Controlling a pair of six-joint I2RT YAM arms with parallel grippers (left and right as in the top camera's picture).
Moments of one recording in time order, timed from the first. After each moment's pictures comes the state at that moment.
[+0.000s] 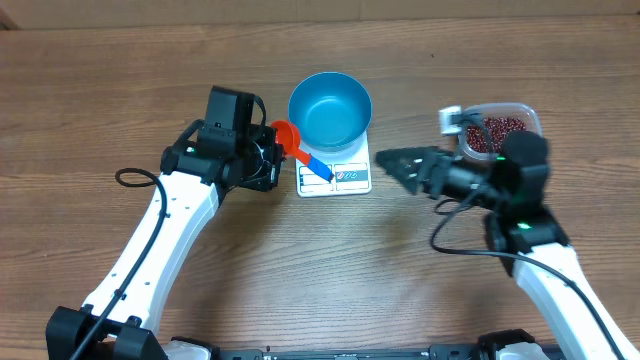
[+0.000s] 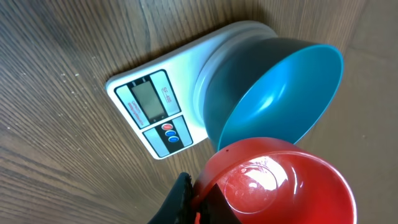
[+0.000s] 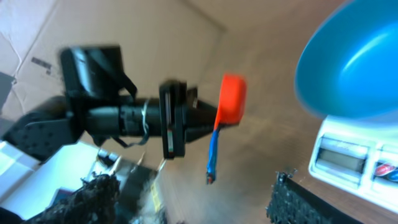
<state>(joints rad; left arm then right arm) -0.28 1.50 1.19 -0.69 0.24 -1.68 0.18 1.19 0.69 0.21 -0.97 0.77</state>
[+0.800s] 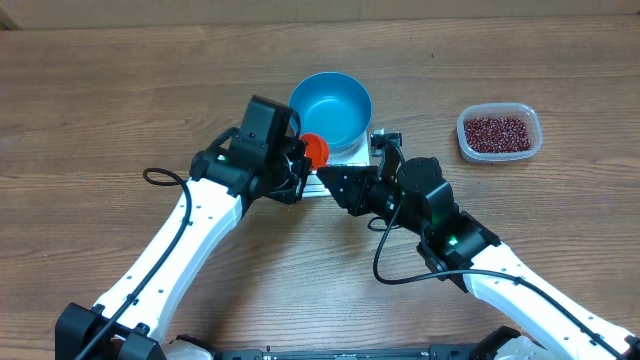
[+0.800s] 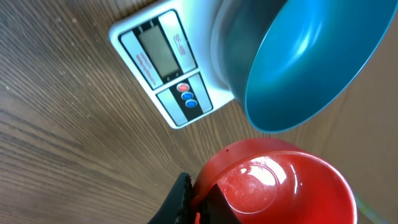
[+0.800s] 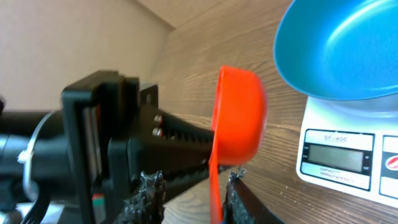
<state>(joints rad) -0.42 1.50 1.19 -0.70 0.22 -1.71 0.61 1.27 0.69 0.22 -0.32 0.80</state>
